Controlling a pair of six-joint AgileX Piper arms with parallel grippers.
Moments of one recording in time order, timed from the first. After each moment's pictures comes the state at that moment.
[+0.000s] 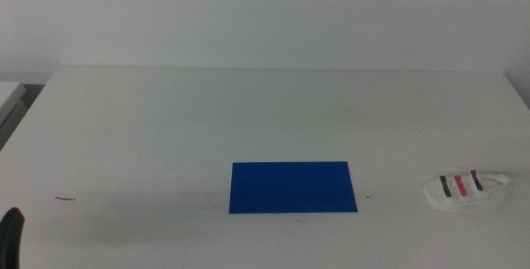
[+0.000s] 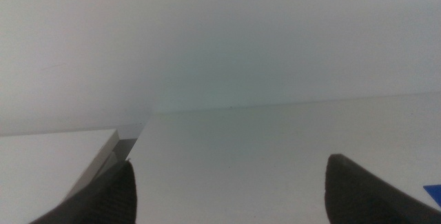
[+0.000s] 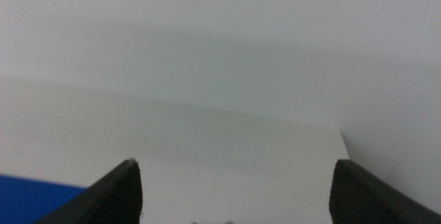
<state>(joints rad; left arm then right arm) 0.00 0.00 0.00 0.10 0.13 -0.05 0.08 0.24 -0.41 0.01 0.40 -0.12</state>
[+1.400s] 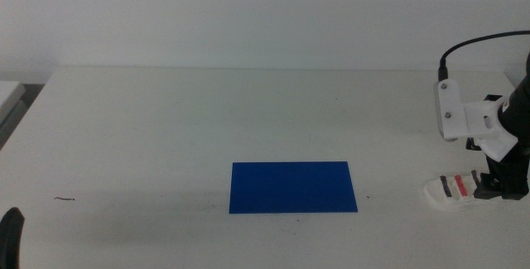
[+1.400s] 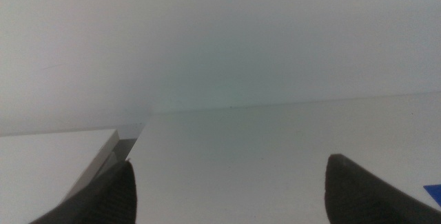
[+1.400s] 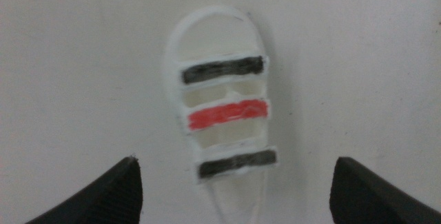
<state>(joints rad) 0.00 0.00 0.00 0.10 0.13 -0.05 0.11 1.67 -1.11 -0.08 0.89 -1.28</state>
